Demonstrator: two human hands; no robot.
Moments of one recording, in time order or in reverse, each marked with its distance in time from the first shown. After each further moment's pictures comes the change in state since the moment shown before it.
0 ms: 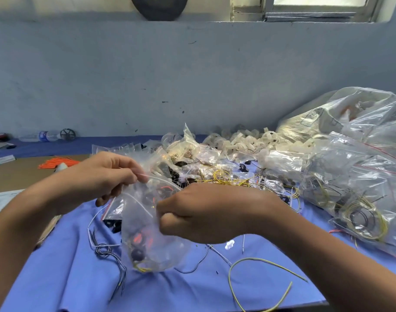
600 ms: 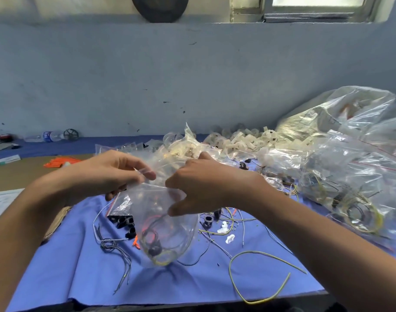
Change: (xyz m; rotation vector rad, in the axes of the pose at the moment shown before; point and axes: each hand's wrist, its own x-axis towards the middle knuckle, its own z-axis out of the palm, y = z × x) left_hand -0.003 0.000 -0.006 0.113 -0.132 0.073; right_hand 0.026 0.026 0.006 -0.325 0.181 0.069
